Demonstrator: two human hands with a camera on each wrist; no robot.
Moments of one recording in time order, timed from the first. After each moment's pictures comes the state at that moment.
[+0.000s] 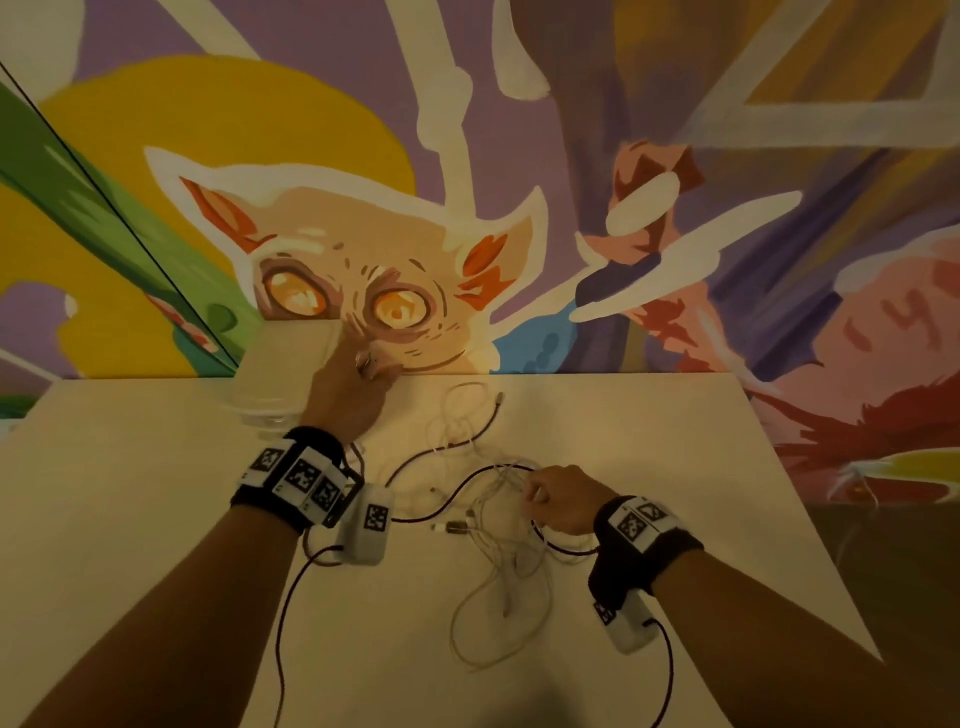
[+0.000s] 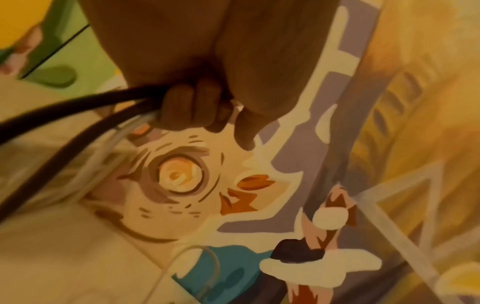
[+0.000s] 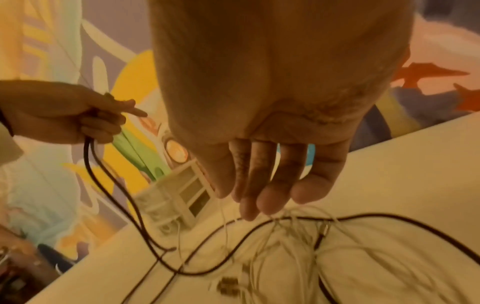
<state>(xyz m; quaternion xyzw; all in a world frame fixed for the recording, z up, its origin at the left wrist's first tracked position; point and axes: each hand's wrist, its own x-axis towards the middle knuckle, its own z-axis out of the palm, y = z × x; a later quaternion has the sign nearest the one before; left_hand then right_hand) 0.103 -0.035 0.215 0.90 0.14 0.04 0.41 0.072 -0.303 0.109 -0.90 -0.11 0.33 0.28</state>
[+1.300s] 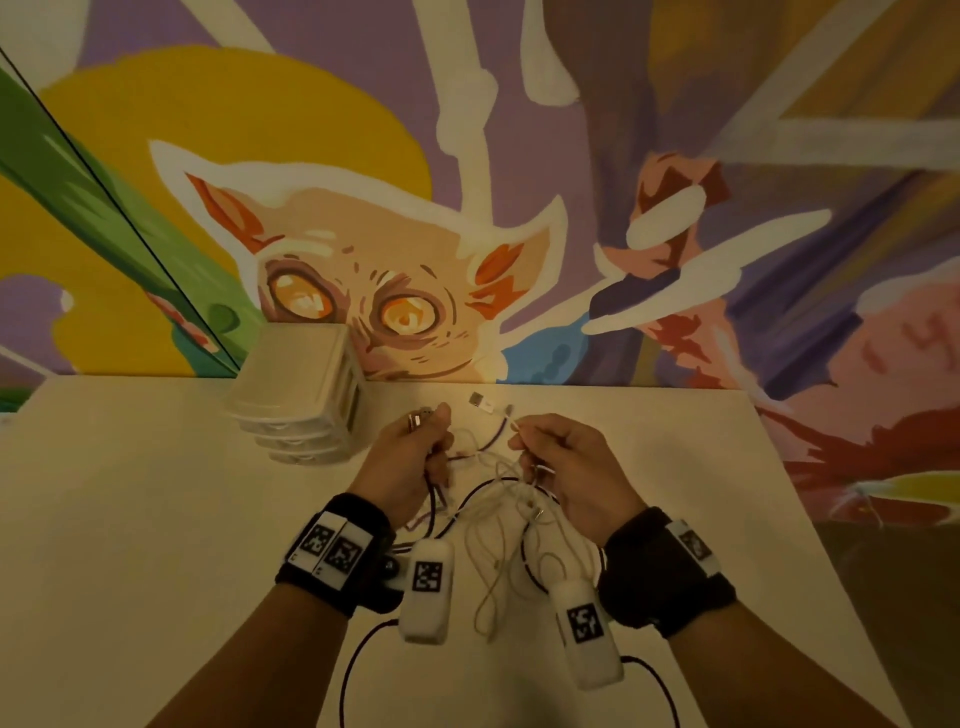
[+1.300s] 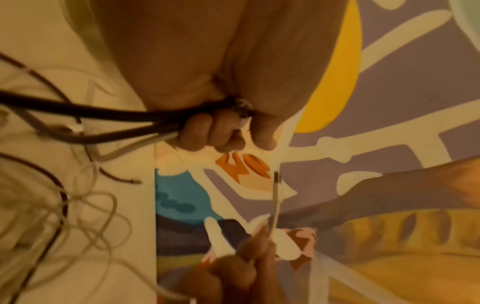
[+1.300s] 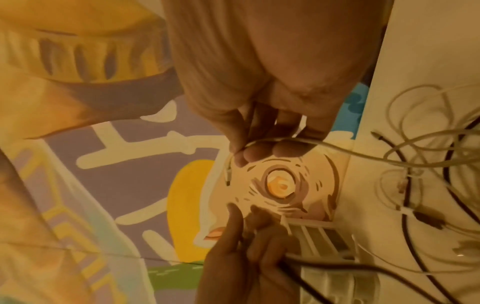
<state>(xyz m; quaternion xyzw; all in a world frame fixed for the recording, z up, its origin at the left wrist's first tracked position) 0.077 -0.074 0.173 0.56 0.17 -0.12 0.80 0.068 -0.264 0.188 -0.62 0.06 0.14 0.77</state>
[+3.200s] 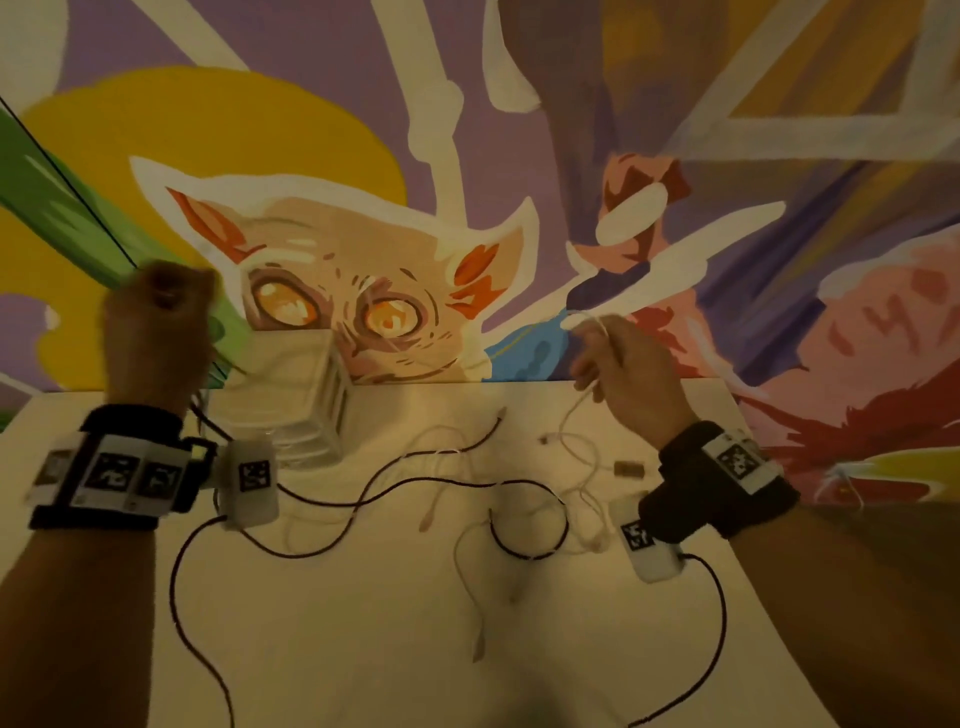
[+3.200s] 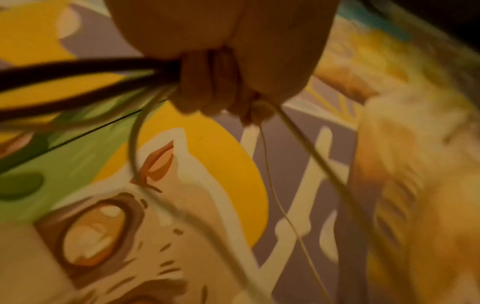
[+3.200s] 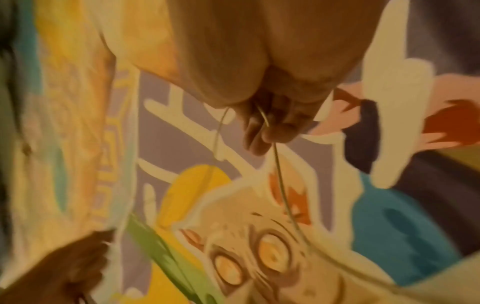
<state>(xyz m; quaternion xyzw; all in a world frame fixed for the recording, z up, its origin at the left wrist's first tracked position) 0.120 0.096 0.281 0.87 0.15 0.28 0.37 0.109 -0.326 0.244 -0.82 -0.05 -0.04 0.56</state>
